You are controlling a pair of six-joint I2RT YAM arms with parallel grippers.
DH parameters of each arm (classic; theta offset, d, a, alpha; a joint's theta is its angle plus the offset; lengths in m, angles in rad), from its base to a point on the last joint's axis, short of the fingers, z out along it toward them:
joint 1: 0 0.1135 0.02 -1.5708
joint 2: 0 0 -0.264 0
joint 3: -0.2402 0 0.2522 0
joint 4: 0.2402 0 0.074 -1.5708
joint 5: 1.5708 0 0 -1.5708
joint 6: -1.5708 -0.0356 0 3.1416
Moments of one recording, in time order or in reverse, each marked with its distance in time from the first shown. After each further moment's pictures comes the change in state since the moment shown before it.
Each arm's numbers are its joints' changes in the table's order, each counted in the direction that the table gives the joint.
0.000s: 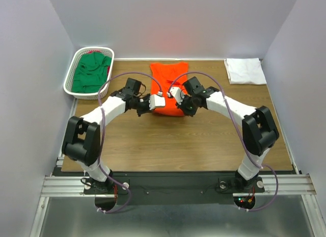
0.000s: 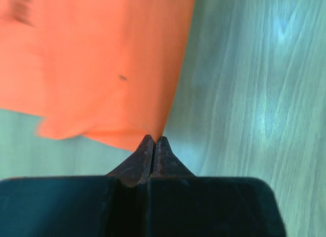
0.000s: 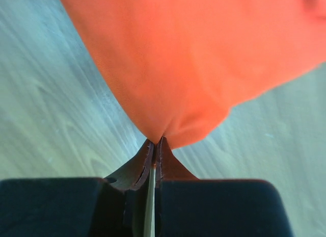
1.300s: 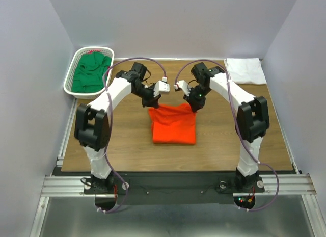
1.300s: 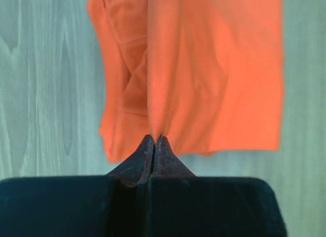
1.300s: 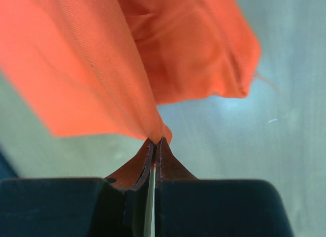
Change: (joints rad) left arm -0.004 0.118 -0.430 0.467 0.192 -0.013; right arm -0.150 0.141 -0.404 0.578 -0.205 0.282
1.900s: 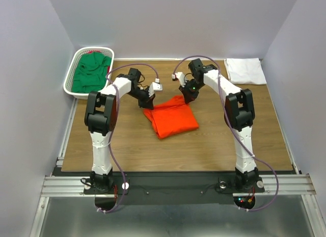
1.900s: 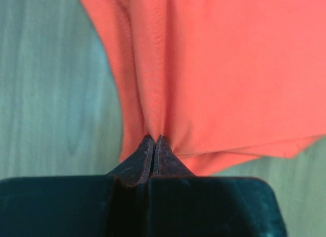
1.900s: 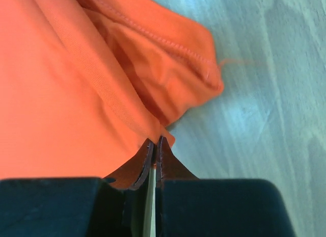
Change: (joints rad) left arm 0.125 0.386 -0.116 -0.105 0.055 -0.015; right arm -0.066 0.354 -0.292 -0.161 -0.047 -0.110
